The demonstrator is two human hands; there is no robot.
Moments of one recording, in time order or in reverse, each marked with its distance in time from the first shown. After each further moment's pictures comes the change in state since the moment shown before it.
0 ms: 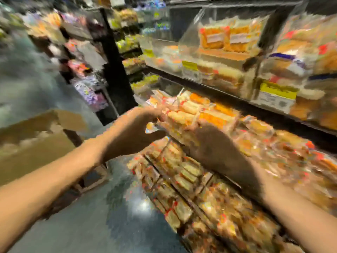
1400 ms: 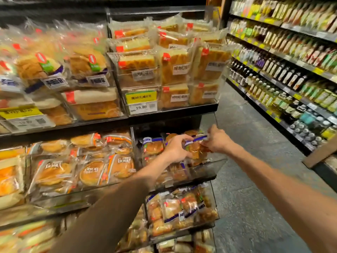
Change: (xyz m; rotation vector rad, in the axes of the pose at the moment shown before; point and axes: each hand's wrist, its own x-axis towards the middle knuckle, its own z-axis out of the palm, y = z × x) left_hand 0.093 0.416 0.352 -0.663 -0.857 0.297; right_hand -0.375 0.268 -0.083 0.136 0.258 1.475
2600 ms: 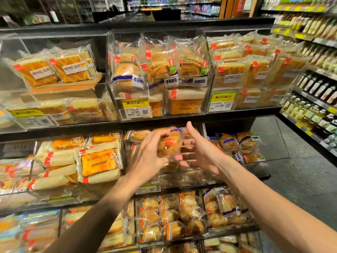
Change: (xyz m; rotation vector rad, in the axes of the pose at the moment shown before) left_hand -0.227 -0.122 -0.219 0.149 0.525 0.403; right_hand -0.159 -0.251 0.100 1.087 -0.583 -0.107
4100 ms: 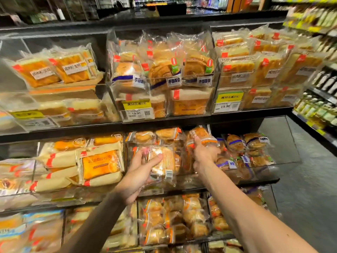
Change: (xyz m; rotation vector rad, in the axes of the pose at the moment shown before) left_hand -0.028 -0.009 -0.008 -0.812 -0.035 -0.852; right_hand 0.081 0.036 0.001 0.470 0.927 -0.020
